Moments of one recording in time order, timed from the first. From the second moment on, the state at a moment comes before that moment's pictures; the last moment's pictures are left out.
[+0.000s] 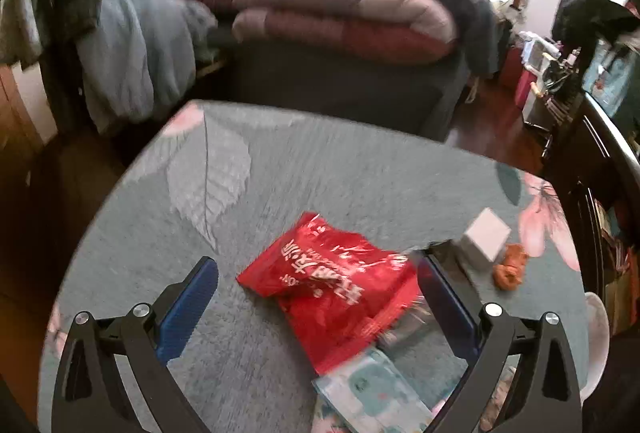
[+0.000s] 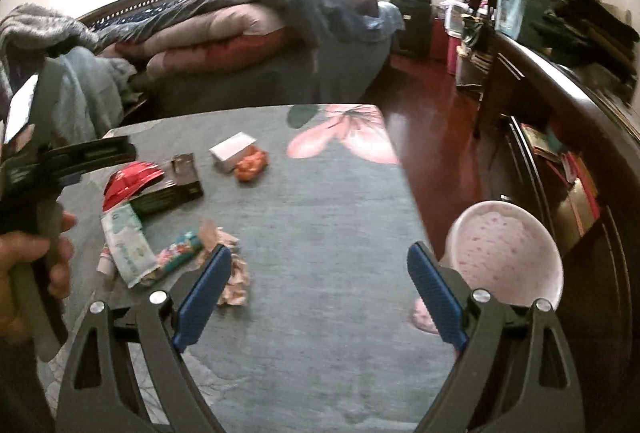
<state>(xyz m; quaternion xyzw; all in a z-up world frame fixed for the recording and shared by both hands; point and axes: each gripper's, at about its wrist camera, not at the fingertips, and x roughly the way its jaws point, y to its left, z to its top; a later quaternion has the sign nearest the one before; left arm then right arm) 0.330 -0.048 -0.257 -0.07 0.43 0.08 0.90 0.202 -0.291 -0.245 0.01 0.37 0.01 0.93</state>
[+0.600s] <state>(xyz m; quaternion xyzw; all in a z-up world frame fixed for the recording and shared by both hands) 0.333 -0.023 -0.266 -0.13 0.41 0.06 0.90 0.215 -0.264 -0.263 0.02 0.40 0.02 0.92</state>
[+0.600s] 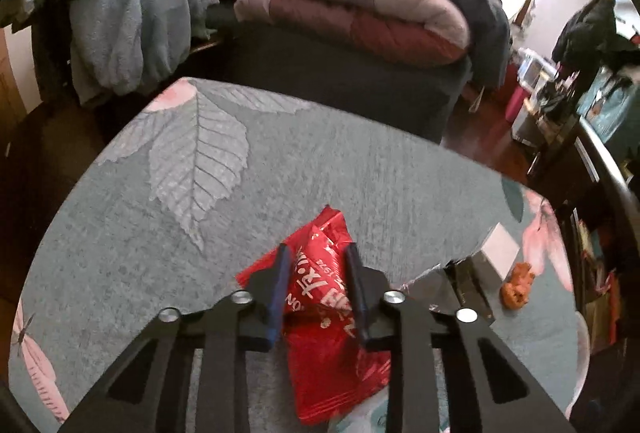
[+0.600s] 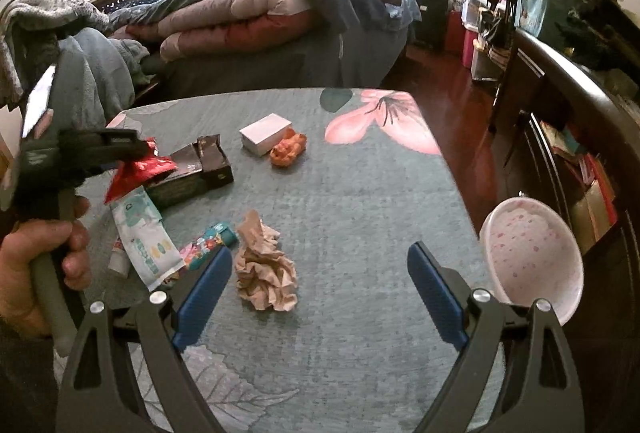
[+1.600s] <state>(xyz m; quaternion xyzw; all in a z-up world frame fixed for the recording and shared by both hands) 0.251 -0.072 -0.169 -0.09 0.31 -0.05 0.95 0.196 -0.293 -0.259 0.04 0.40 0.01 0.91</state>
